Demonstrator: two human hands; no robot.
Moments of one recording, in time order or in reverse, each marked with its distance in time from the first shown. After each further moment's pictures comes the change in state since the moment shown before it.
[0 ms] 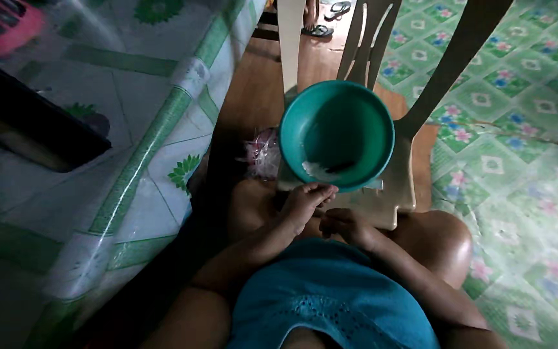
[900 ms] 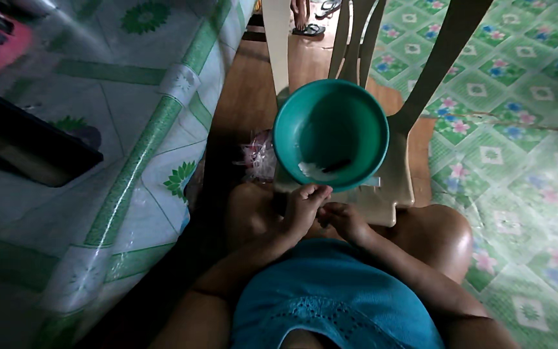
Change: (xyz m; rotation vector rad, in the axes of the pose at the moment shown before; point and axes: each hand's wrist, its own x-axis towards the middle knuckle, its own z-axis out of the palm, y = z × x) left_hand 0.006 -0.023 0.009 0.187 0.142 0.219; right_hand 0.010 0.008 0.008 0.095 0.198 -0.025
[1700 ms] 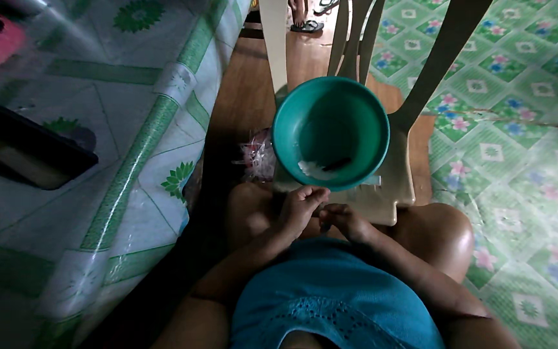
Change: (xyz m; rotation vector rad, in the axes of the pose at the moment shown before) left_hand 0.000 -0.003 -0.011 -0.049 -0.092 -0.066; right_hand 0.000 0.007 -0.005 0.189 -0.105 0.087
